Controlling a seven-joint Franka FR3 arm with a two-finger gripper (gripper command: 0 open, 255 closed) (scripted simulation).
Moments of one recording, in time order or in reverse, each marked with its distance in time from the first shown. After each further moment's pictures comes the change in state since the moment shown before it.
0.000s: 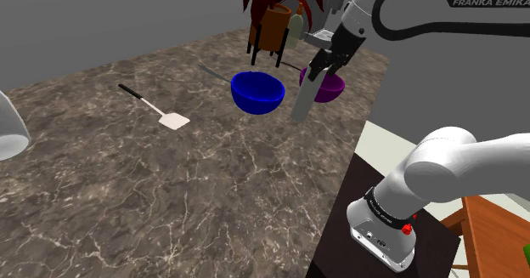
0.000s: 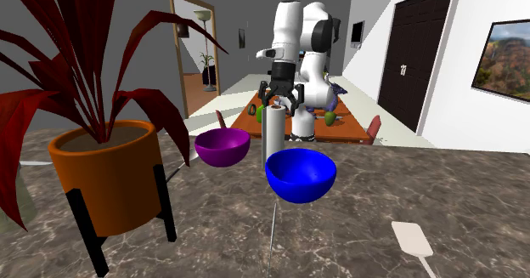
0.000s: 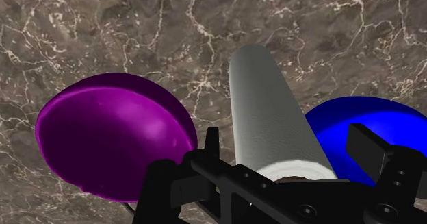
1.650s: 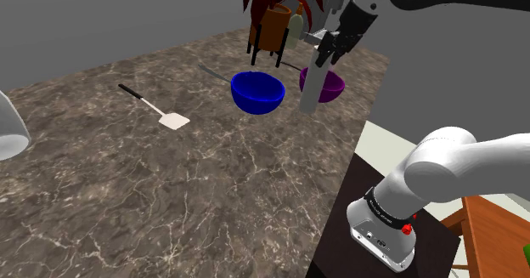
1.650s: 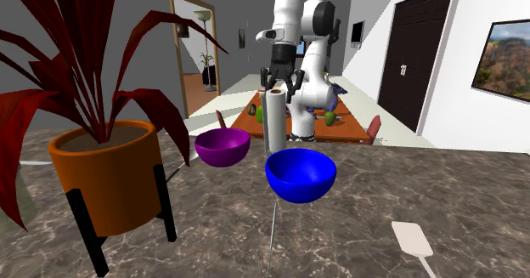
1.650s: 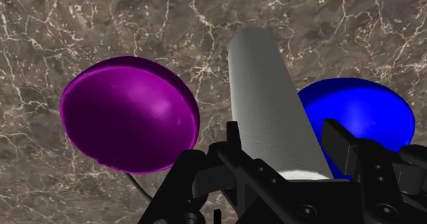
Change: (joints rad) arm -0.001 -0.001 -0.001 0.130 -0.001 -0.131 0.000
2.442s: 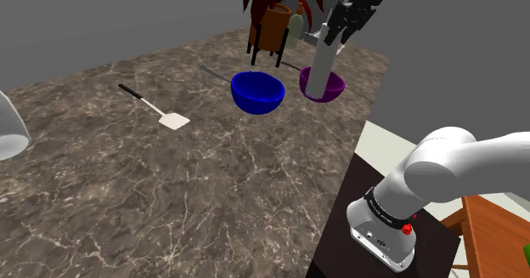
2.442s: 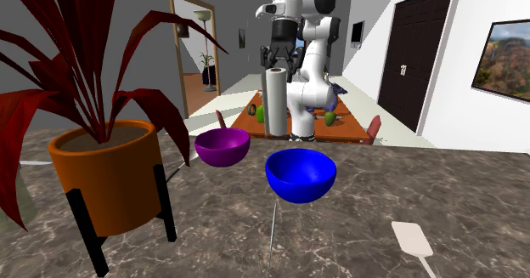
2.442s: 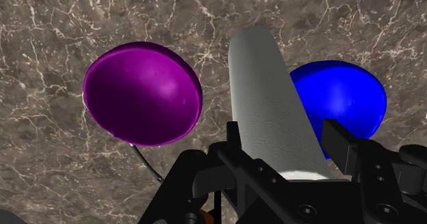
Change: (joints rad) arm -0.002 0.025 -0.002 0.180 -0.002 -0.155 -0.002
